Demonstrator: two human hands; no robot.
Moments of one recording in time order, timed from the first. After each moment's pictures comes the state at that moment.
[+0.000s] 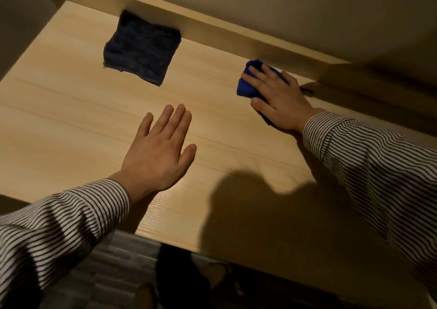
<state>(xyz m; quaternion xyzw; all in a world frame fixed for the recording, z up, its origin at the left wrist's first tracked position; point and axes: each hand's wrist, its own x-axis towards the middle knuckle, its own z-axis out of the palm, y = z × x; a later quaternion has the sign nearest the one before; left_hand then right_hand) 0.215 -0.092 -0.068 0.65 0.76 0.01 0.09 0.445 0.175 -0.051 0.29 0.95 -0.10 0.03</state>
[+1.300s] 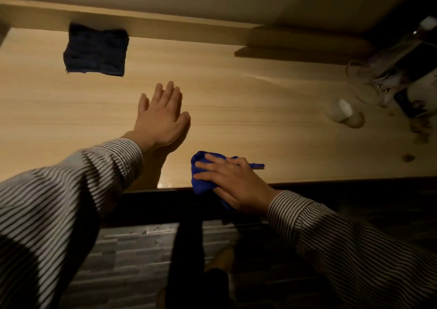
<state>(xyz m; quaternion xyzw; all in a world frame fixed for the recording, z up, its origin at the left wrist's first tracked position) 0.248 -0.072 -0.053 0.71 0.69 0.04 0.15 0.517 -0.157 -0.041 0.31 0.92 -0.25 -0.01</state>
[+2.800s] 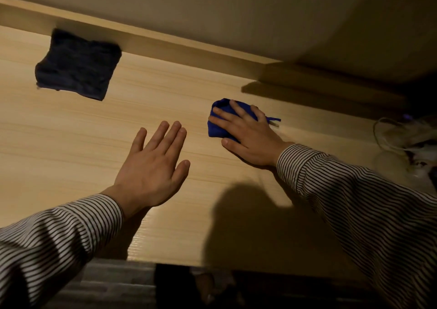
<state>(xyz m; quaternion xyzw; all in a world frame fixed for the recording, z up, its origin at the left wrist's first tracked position) 0.286 -0.061 -0.071 0.71 0.69 0.01 0.11 0.531 0.118 -0.058 0.29 0.95 -0.12 0.04</state>
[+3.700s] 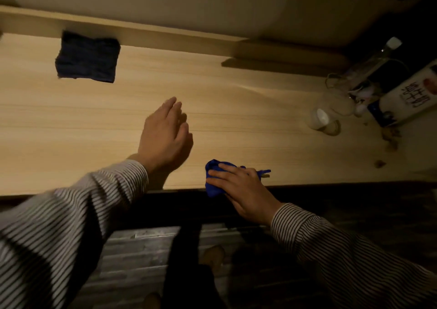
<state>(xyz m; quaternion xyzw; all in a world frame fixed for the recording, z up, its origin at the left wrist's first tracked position) 0.295 -0.107 -0.039 0.68 0.67 0.24 0.16 0.573 -0.170 -0.032 0.35 0.92 -0.20 0.02</state>
